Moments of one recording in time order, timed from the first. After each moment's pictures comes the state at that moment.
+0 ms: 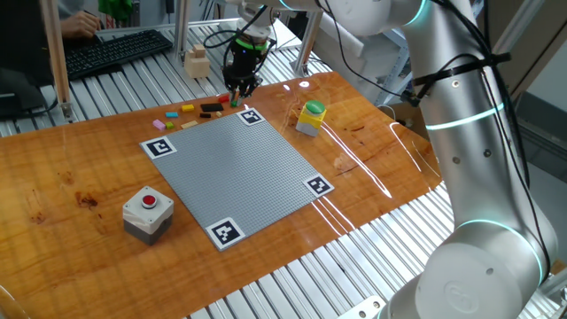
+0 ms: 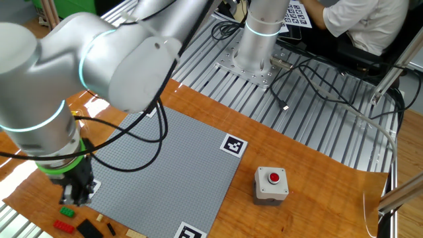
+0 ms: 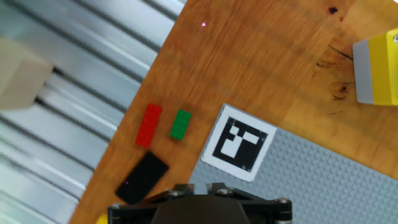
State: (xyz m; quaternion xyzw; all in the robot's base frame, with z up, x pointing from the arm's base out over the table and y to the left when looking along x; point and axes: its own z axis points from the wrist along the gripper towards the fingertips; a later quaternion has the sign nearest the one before) arm 0.780 -0.113 0.051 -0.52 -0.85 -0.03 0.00
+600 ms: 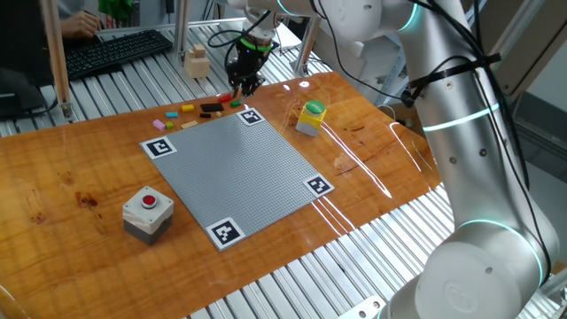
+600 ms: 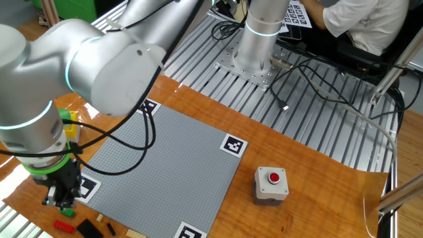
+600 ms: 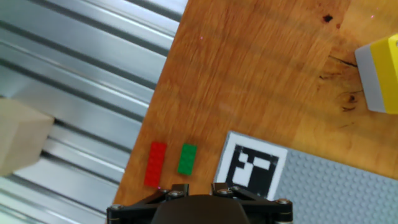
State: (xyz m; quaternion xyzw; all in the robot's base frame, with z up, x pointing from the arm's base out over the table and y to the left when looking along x) arm 0.792 -0.134 0.042 -0.56 -0.83 -0.05 -0.01
